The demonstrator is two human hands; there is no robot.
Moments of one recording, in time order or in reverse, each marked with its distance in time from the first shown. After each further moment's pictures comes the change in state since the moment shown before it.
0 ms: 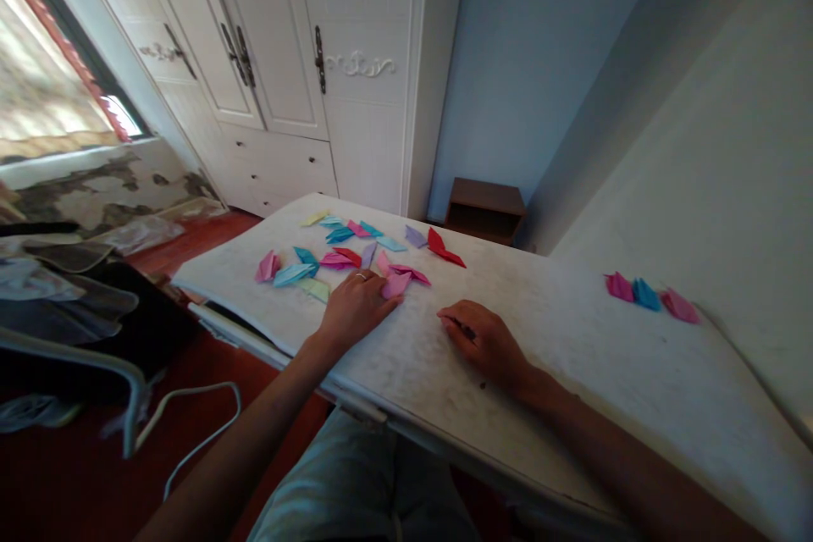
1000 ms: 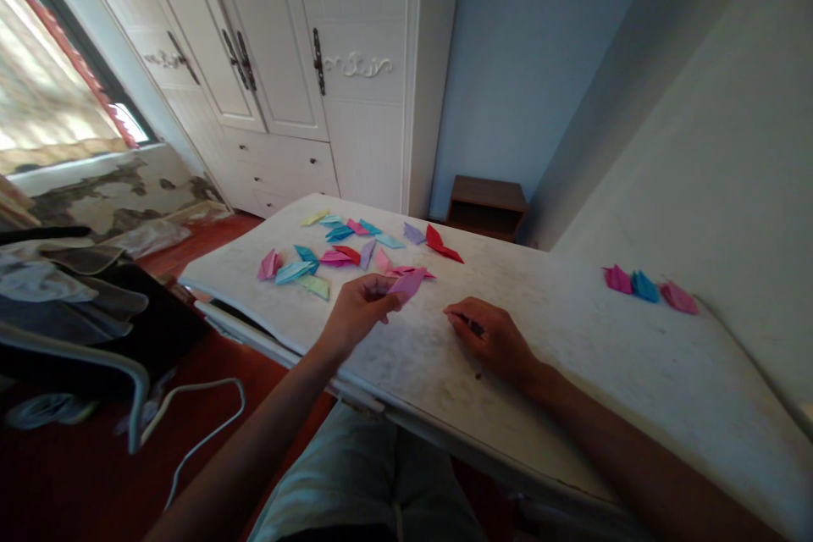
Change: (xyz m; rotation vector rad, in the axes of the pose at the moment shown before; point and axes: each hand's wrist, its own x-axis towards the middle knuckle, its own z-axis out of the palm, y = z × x) left_hand -0.009 0.039 -0.022 -1.208 -0.097 -0.452; right_hand -0.011 0.006 -0.011 0.045 -0.007 0.031
